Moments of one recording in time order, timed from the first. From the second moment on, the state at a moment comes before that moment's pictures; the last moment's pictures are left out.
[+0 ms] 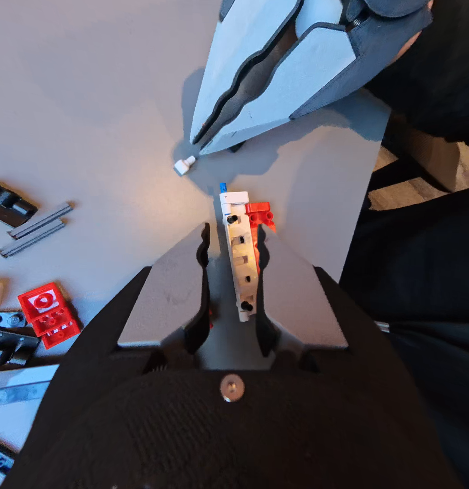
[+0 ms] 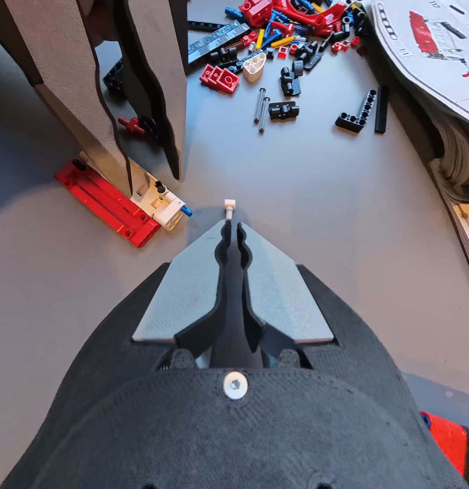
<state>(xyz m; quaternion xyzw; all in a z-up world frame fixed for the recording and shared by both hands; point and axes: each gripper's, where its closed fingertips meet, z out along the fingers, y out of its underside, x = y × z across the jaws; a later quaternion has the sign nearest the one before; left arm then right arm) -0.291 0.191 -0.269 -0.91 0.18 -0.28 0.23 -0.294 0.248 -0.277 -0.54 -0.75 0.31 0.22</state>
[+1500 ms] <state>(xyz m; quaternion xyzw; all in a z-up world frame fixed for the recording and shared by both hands) -0.285 0.196 -0.278 -0.92 0.13 -0.27 0.24 -0.250 0.211 -0.274 -0.61 -0.67 0.37 0.20</state>
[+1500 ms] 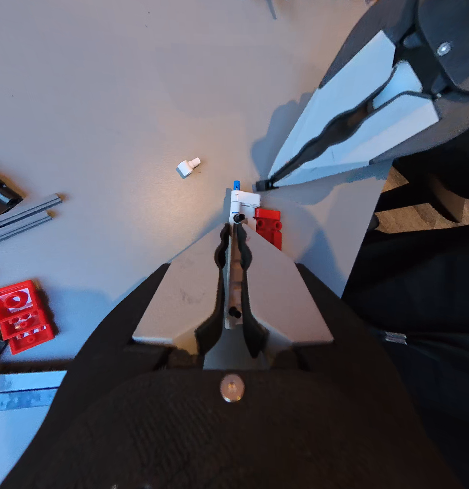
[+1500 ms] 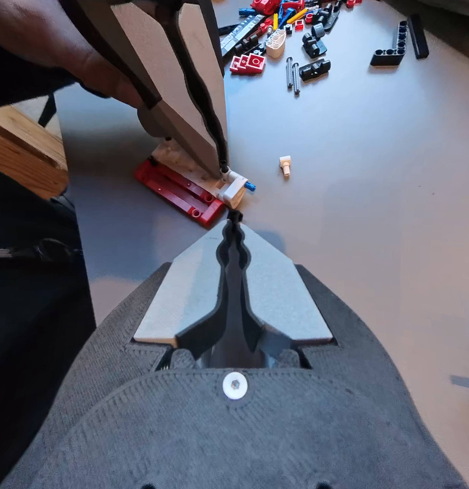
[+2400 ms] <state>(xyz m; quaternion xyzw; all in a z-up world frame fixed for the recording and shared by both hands) -0.281 0.197 -0.276 -0.92 0.10 -0.25 0.29 -0.241 0.202 -0.265 -0.66 -0.57 0.48 0.10</state>
